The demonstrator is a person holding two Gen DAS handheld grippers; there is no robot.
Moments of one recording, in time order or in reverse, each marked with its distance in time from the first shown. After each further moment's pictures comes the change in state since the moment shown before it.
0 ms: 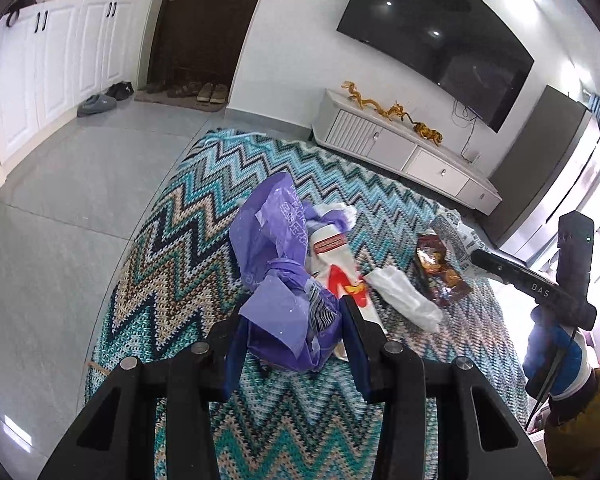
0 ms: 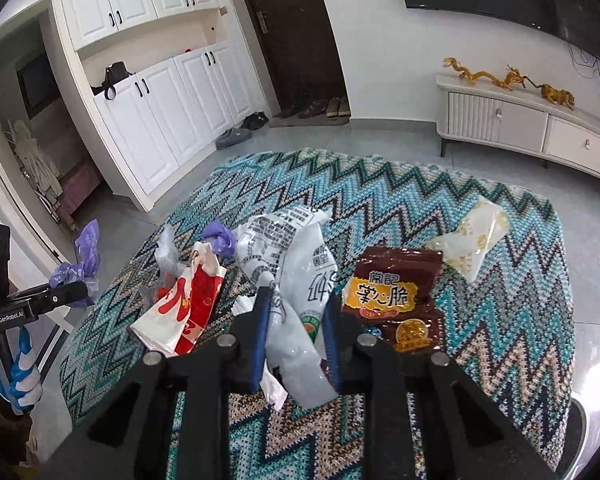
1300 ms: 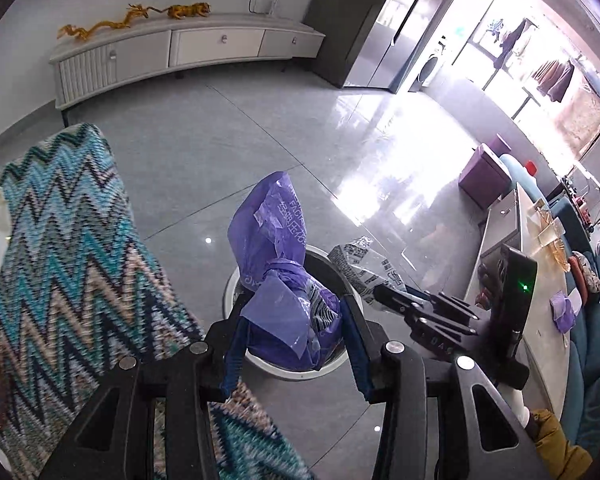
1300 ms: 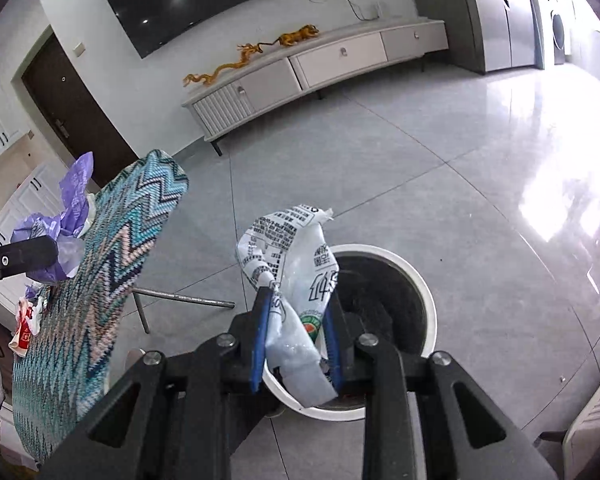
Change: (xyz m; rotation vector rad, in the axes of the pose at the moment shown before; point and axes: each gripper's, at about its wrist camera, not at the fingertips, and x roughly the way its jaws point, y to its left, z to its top) left arm 0.200 -0.480 -0.074 0.555 0.431 -0.408; right arm -0.194 -0.316 -0.231 0.610 -0.105 -0.422
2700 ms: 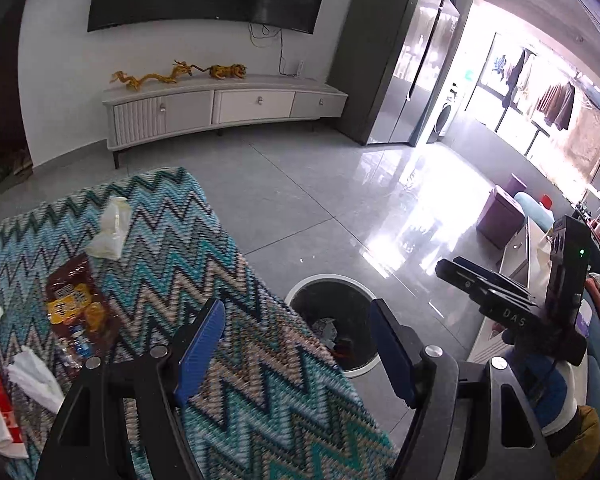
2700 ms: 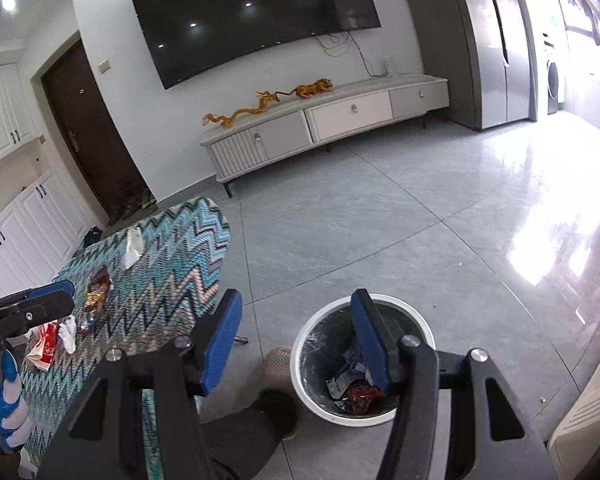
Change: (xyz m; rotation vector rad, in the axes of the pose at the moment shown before) left arm -0.146 0.039 -0.068 -0.013 -0.258 0.124; right arm -0.102 0.098 0.015 -0.097 -0.186 -0.026
